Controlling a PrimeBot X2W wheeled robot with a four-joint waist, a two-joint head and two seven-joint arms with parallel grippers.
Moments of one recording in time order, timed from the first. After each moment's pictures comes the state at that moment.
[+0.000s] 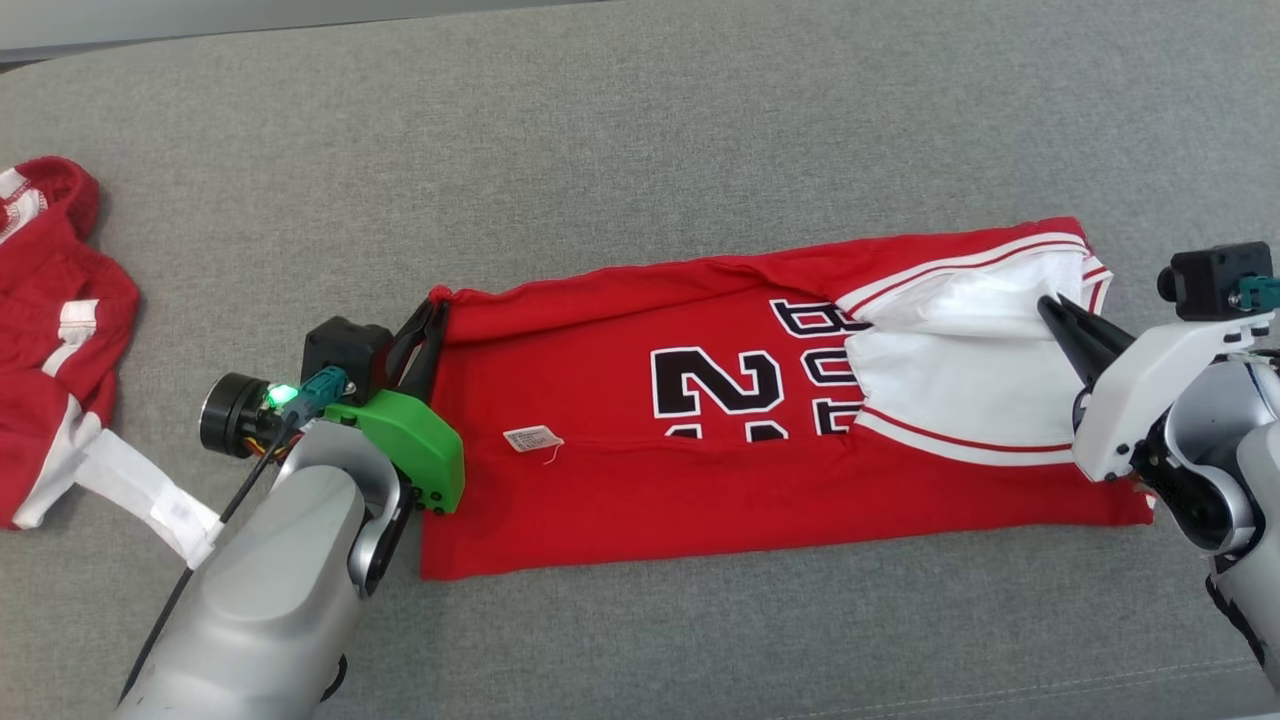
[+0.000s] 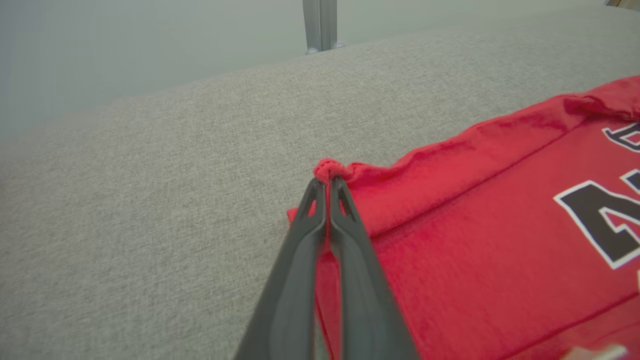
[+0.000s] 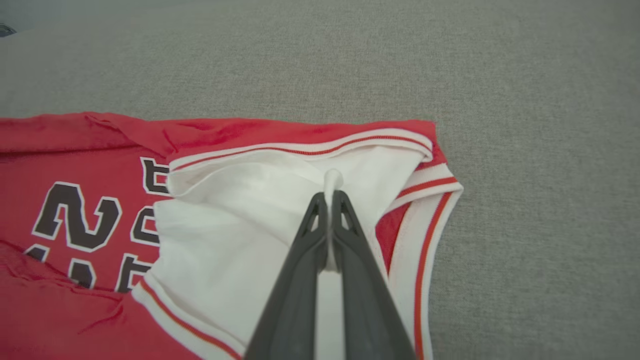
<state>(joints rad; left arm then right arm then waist) -0.69 0.25 -0.71 0.78 -0.57 -0.01 -0.26 -0.44 -0.51 0.29 0.30 0.65 0.13 0.26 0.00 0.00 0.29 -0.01</state>
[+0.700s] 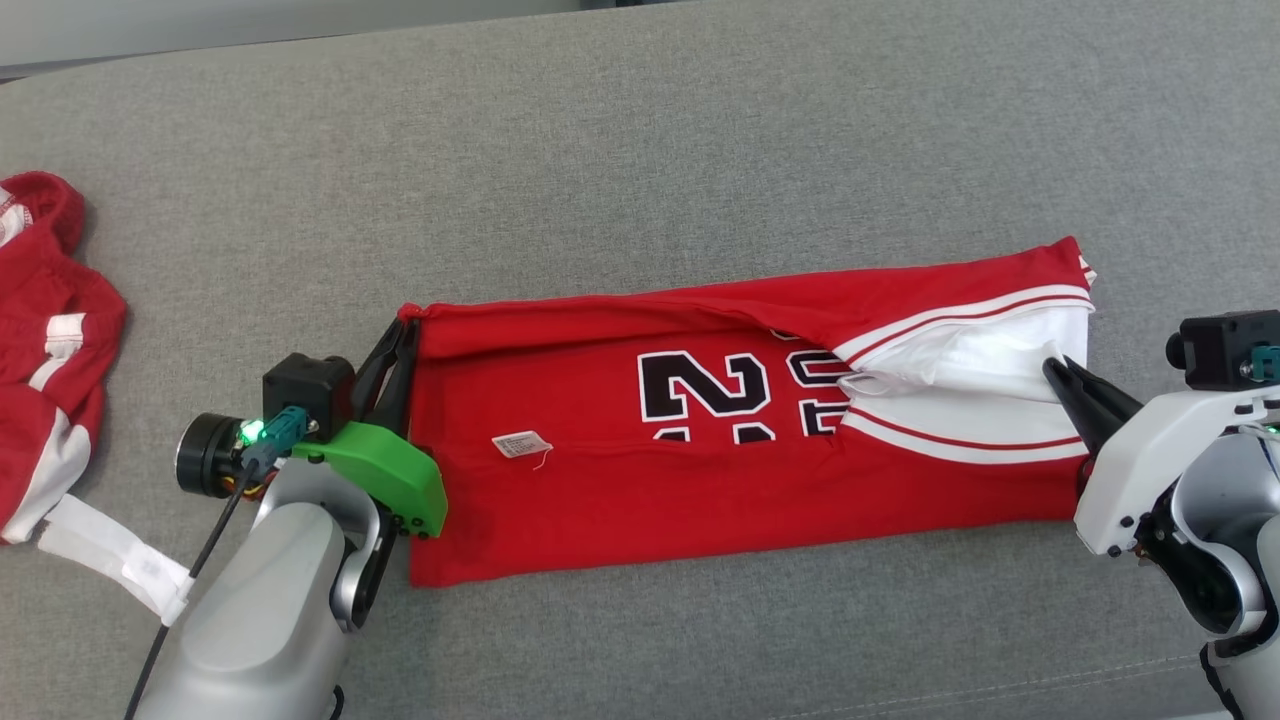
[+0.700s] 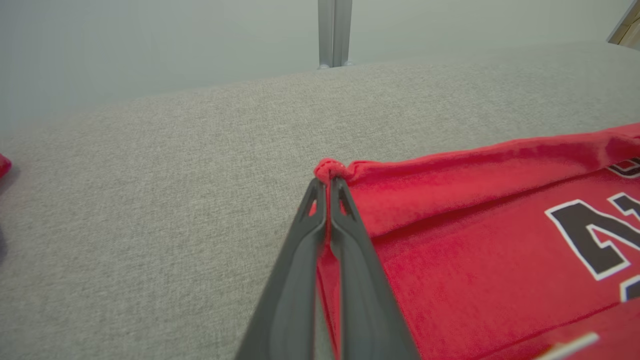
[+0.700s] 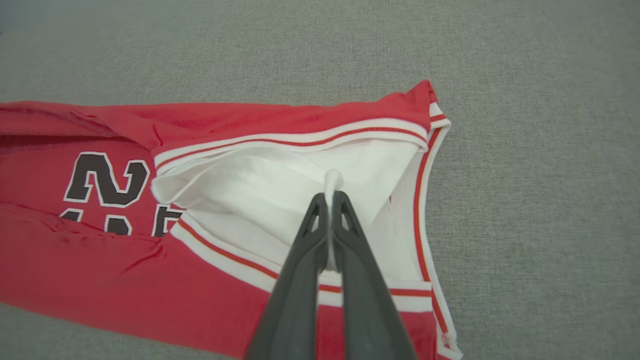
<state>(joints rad) -0.56 0.25 -0.56 0.66 -0.51 0.00 -0.26 -0.19 -0.38 0.06 0.00 0.49 0.13 0.46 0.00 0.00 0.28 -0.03</state>
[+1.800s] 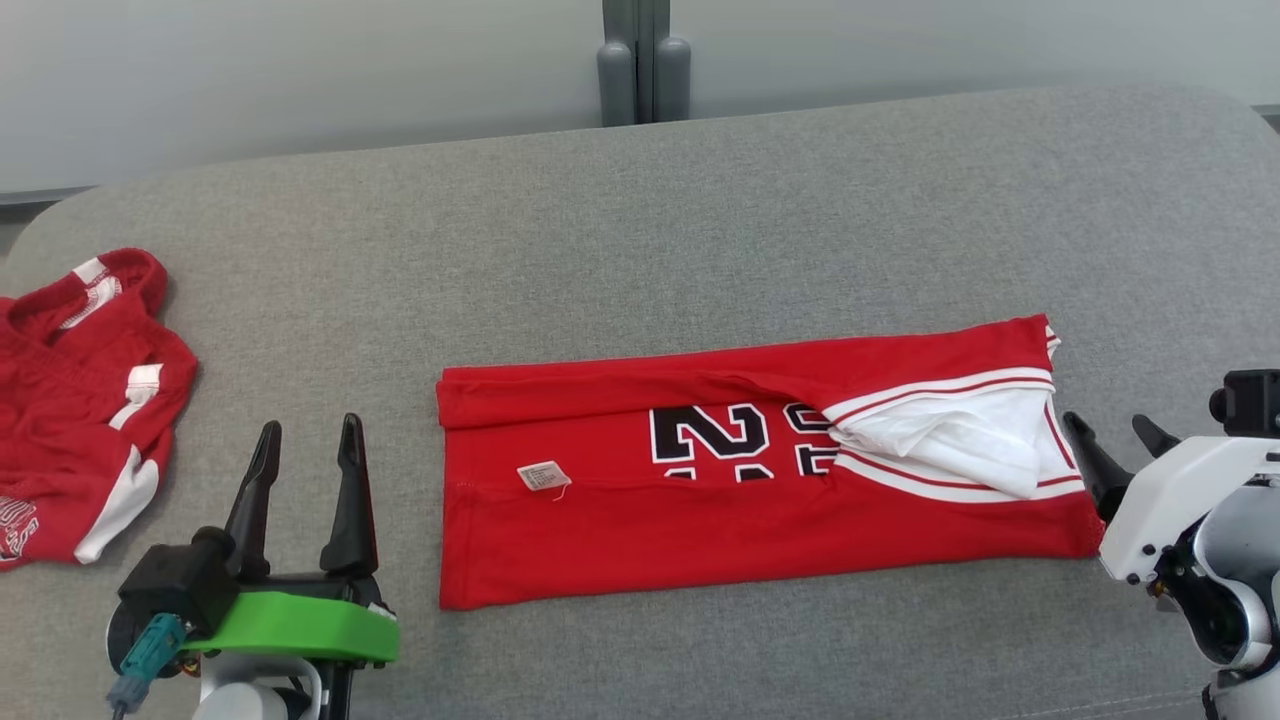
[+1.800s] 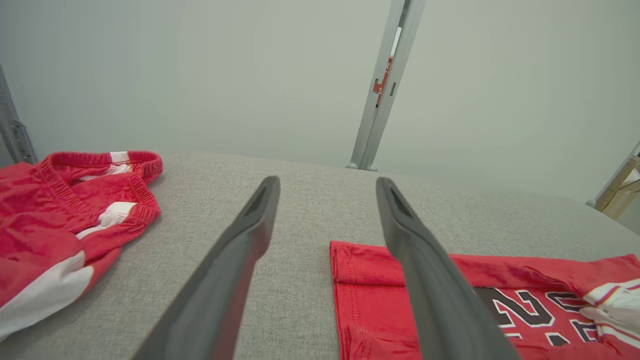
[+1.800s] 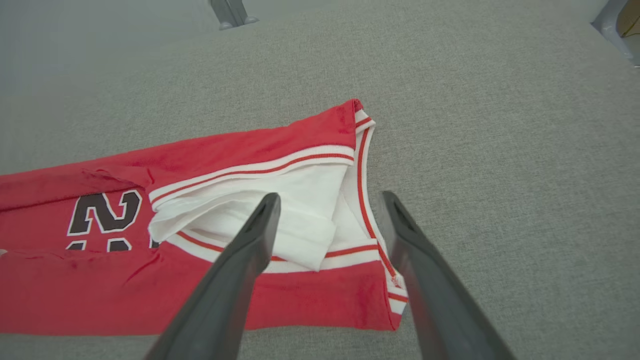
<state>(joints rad) -0.08 0.09 -0.06 0.17 -0.35 -0.11 -0.26 -0.12 -0.25 -0.11 0.05 0.40 0.13 0.49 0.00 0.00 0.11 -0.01</state>
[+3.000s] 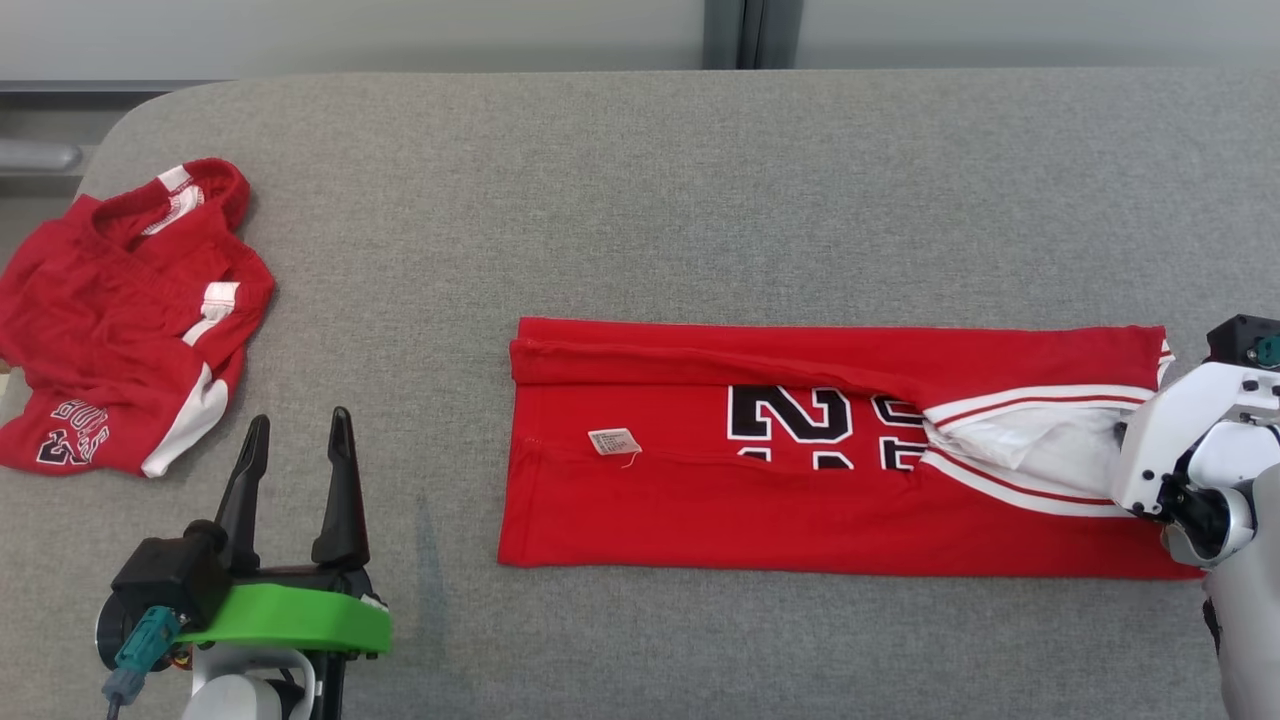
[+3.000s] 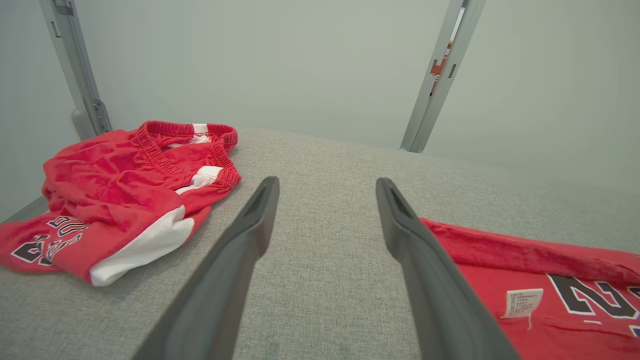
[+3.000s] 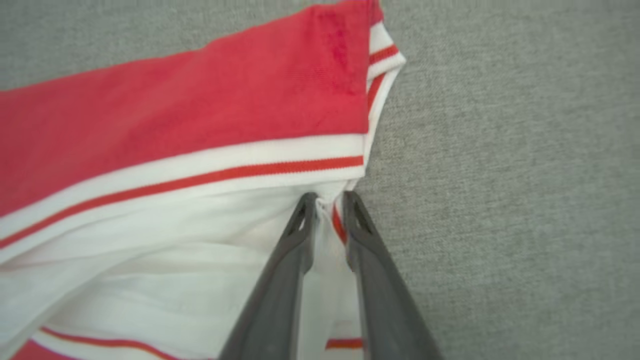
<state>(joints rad) -0.09 0.07 -0.02 0.18 -0.31 -0.13 -0.26 -0.46 -0.25 -0.21 0.65 0.22 0.13 0.59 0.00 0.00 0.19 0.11</state>
